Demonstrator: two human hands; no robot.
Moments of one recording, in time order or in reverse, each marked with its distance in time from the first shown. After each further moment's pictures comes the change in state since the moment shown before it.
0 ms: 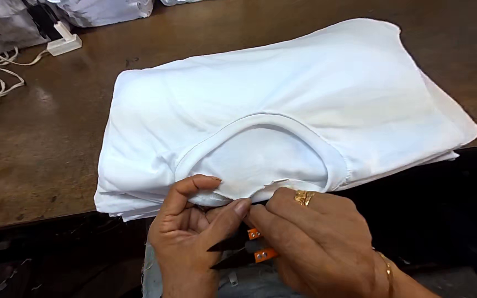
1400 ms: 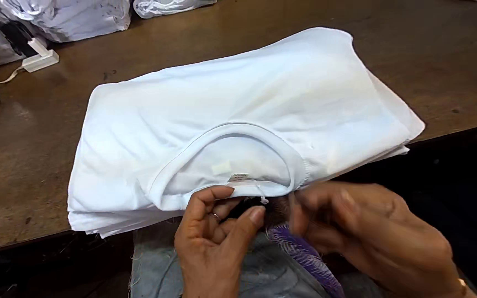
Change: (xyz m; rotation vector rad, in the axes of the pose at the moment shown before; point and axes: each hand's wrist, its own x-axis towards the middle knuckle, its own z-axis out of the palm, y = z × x) left_hand -0.015 -0.025 0.036 0.042 -0.131 -0.083; right_hand -0.048 0.035 -0.058 1.287 -0.043 0.703
